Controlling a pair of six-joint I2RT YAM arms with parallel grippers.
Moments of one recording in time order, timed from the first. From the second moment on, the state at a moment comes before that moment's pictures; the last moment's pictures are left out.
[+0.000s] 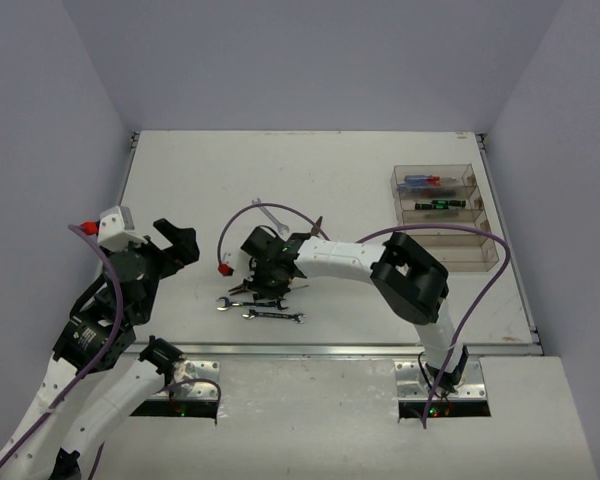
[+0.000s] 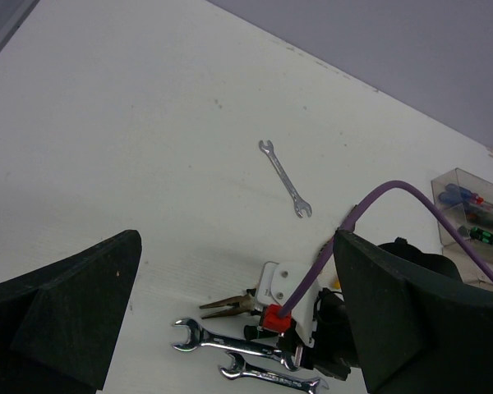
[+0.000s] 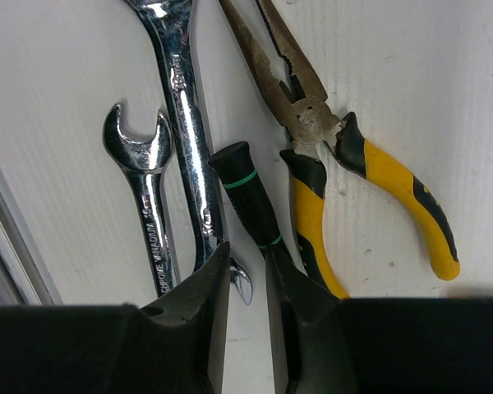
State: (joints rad) left arm -0.48 0.46 0.83 -0.70 -0.57 -0.59; right arm 1.03 2.06 1.42 -0.50 -0.16 -0.34
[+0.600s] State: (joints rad) left arm -0.48 0.47 0.83 -0.70 -0.56 -0.59; right arm 1.02 2.16 1.50 -0.49 -0.13 -0.39
